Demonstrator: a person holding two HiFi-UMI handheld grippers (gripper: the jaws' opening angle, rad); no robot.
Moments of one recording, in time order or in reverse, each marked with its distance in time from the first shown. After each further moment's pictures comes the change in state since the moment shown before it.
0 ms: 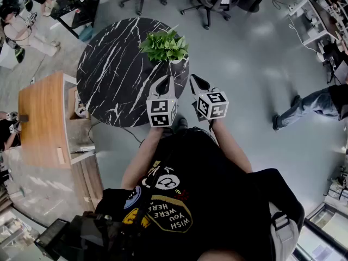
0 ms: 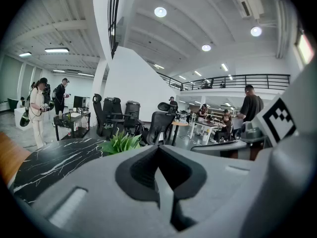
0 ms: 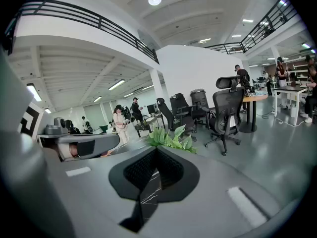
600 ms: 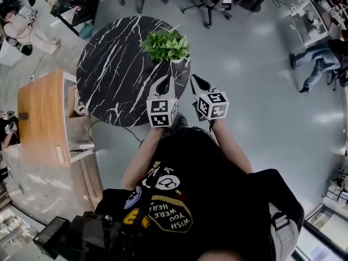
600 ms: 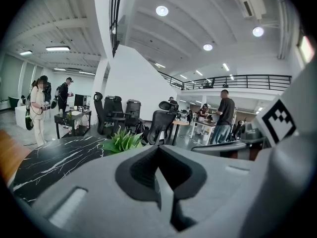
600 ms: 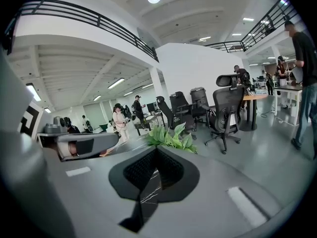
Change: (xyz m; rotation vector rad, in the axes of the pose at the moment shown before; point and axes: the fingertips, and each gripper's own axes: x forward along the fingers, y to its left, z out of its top) left arm 0.002 0.004 -0.001 -0.009 0.007 0.005; right arm 0.004 -0.002 -0.002 0.004 0.016 0.001
